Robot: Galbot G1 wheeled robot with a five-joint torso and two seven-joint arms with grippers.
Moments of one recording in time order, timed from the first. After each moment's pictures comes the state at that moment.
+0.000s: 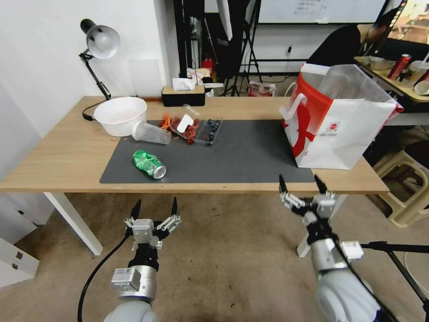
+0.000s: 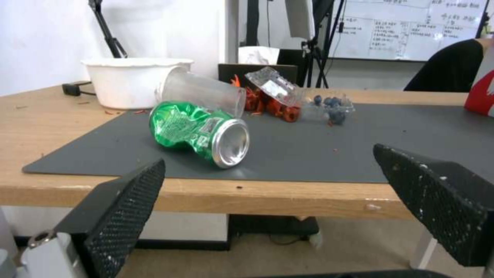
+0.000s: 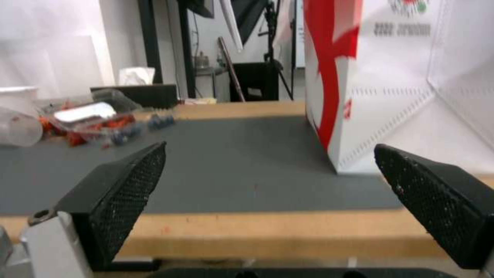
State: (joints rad) left arm 1.74 -1.61 -0.45 -2.17 -0.03 -0.12 -0.03; right arm -1.62 1.19 0.41 2.10 0.27 0.21 0.23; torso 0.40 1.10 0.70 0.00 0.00
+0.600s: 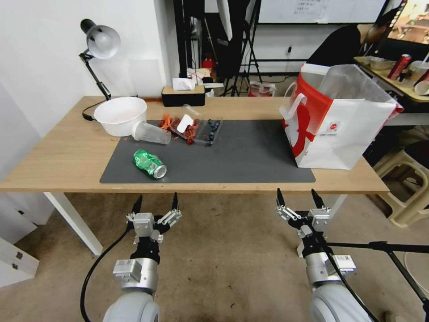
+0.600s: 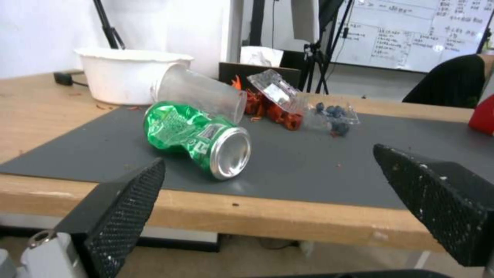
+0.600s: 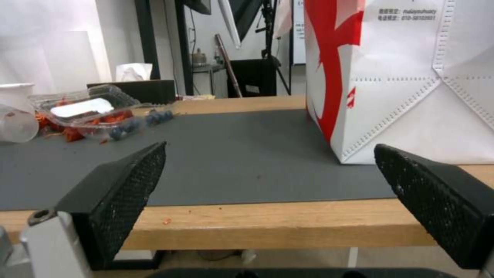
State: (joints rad) left arm 1.64 -1.59 -0.45 -2.16 -0.12 -0.03 -0.05; right arm -1.60 1.21 0.40 2.08 0.26 0.21 0.24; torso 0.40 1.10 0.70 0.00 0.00
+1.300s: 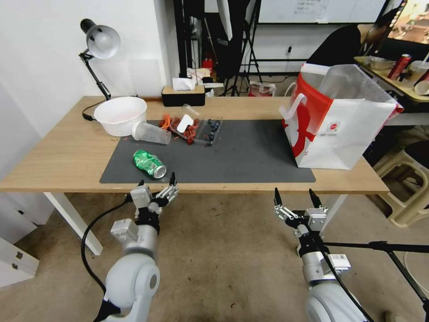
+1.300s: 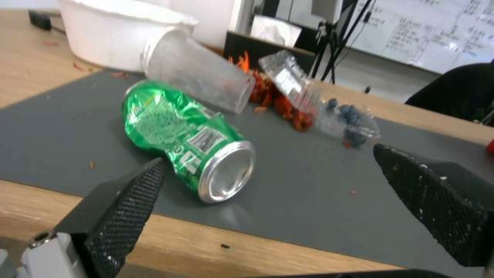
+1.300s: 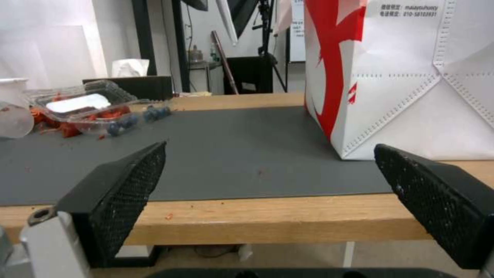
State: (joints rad) left arm 1.40 -1.50 -0.42 -2.12 -0.38 0.24 -0.25; right arm -1.60 1.24 0.38 2.08 0.22 0.19 0.25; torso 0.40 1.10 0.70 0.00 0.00
